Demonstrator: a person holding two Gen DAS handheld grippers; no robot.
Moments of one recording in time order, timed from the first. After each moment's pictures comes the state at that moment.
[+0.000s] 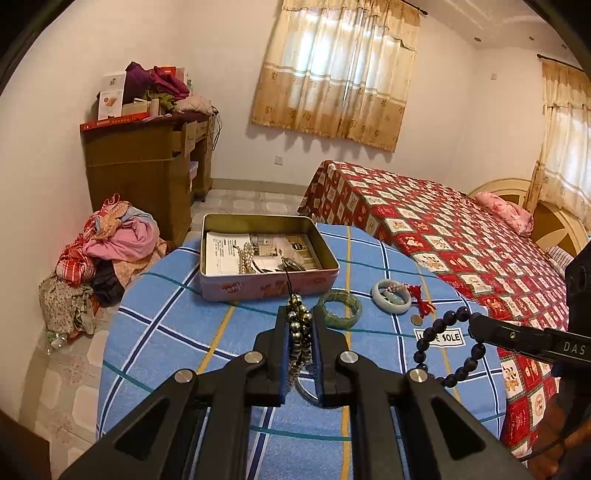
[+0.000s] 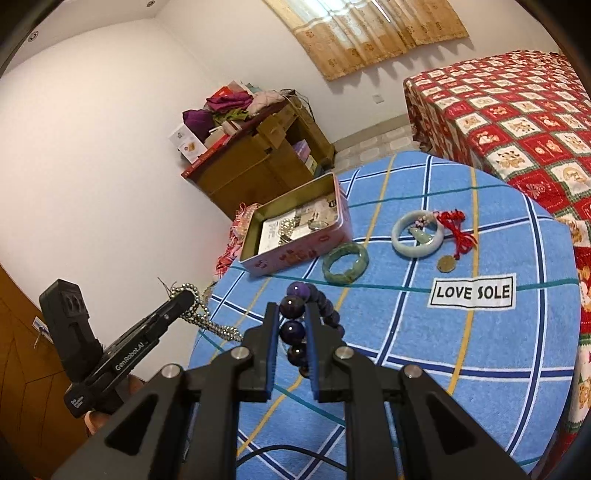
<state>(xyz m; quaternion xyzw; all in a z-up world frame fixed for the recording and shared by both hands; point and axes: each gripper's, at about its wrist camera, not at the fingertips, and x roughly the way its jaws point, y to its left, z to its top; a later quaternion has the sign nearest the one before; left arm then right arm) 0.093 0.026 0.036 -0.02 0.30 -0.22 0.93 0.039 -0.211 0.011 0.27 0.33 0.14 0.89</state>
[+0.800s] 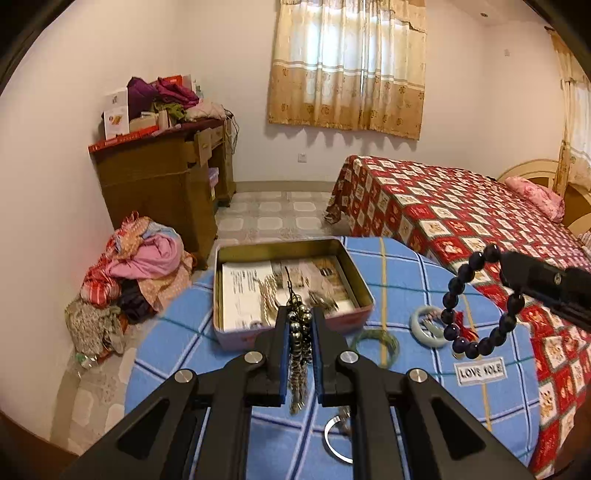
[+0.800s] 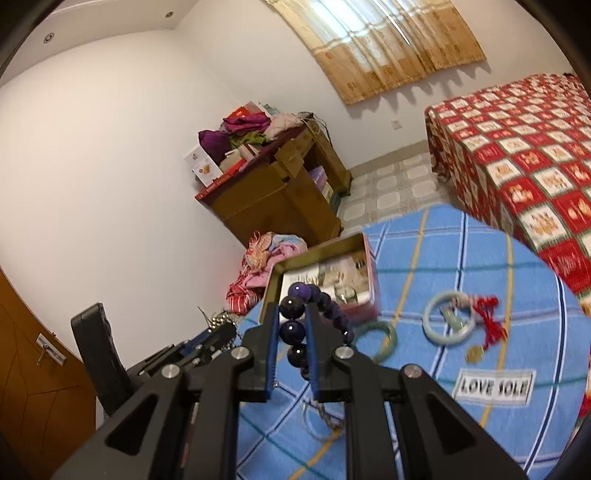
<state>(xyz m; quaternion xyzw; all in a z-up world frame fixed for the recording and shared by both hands) 0.155 -0.006 0.053 0.04 0.30 -0.16 0.94 0.115 -0.206 0.063 0.26 0.28 0.16 0.91</state>
